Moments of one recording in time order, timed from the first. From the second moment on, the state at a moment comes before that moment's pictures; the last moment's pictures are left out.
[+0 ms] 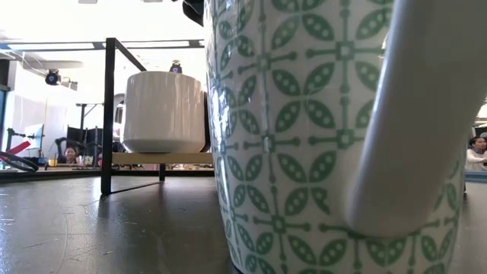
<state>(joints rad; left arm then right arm) -0.37 1.55 1.05 0.04 -0.20 0.07 0.21 1.79 1.59 -1.34 0.09 -1.20</state>
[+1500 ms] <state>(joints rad) -0.36 1.54 1.05 0.04 -0.20 0.08 0.20 1.79 1.60 -1.37 0.19 -1.01</state>
